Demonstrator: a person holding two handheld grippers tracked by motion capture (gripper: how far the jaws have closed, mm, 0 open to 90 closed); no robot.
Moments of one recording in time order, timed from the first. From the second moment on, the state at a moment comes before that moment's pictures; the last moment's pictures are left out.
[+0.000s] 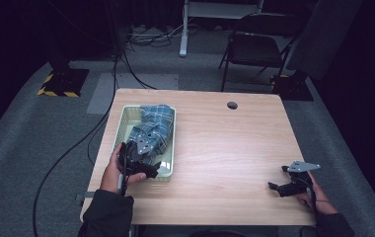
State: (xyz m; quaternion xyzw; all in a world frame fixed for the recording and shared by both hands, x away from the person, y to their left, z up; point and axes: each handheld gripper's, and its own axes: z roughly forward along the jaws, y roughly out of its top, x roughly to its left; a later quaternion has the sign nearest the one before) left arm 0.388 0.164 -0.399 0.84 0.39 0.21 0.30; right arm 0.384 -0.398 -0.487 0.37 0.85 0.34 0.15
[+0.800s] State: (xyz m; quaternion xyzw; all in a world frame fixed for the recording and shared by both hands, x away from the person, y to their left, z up) left arm 0.436 0.162 -0.413 0.84 0.43 0.20 0.27; right arm 0.384 -0.398 -0.487 0.37 0.85 0.34 0.15
